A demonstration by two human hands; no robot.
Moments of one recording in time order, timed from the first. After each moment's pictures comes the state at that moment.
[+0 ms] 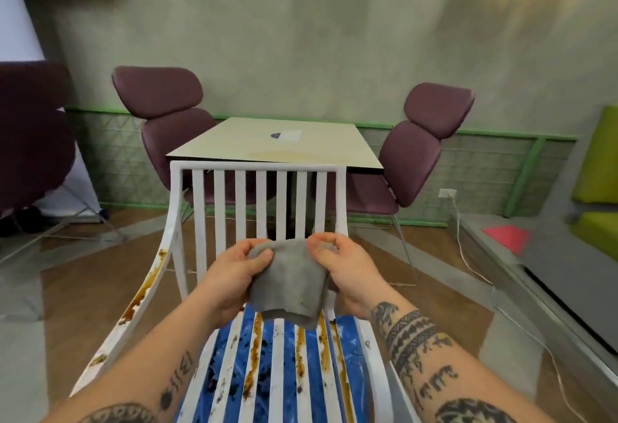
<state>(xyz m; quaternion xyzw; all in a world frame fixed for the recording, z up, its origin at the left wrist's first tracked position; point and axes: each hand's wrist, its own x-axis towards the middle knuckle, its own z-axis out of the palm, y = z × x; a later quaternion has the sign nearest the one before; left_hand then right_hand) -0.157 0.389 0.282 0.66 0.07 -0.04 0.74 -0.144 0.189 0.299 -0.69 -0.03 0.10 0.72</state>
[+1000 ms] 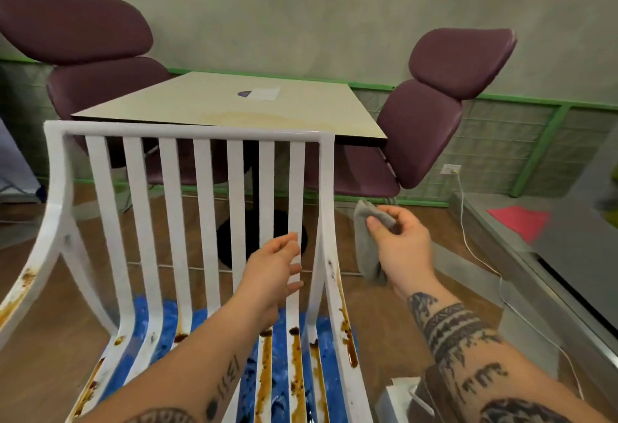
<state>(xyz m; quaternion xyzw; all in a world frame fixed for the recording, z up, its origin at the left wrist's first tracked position) 0.044 0.270 0.188 0.64 0.15 -0.07 0.75 0.071 0.079 0.206 -0.77 0.06 -0.17 0.61</state>
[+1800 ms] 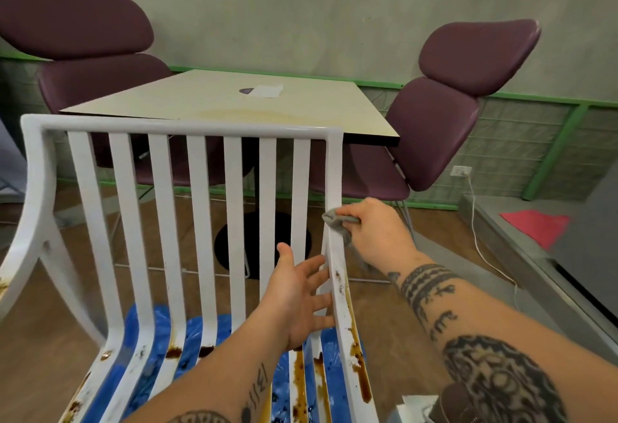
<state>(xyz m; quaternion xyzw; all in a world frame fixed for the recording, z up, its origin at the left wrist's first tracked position) 0.080 0.247 0.148 0.44 0.20 -0.23 0.84 0.148 0.095 0.197 -0.95 -0.12 -0.13 0.25</state>
